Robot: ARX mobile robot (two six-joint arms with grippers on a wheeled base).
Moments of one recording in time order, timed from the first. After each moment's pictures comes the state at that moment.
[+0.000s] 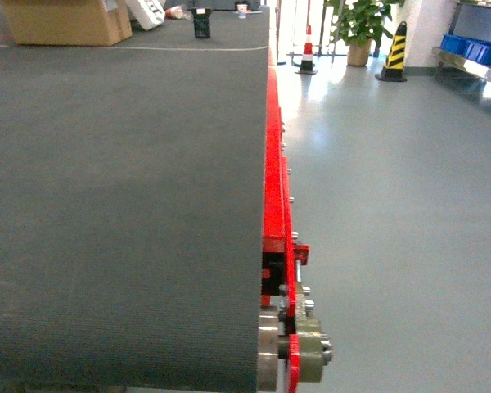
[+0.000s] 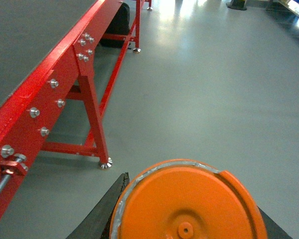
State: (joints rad) left arm 0.06 1.23 0.38 0.71 -0.03 0.17; right arm -0.03 1.42 0.47 0.63 -0.01 -0.07
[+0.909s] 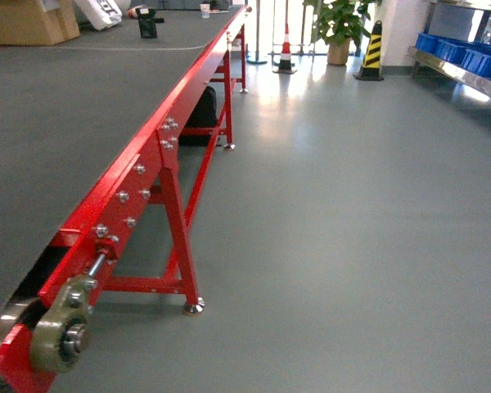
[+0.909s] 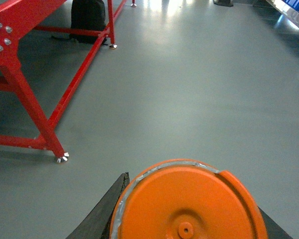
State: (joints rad) left arm 0.06 1.24 0.38 0.71 -0.03 0.17; right arm -0.03 1.42 0.47 0.63 -0.01 -0.07
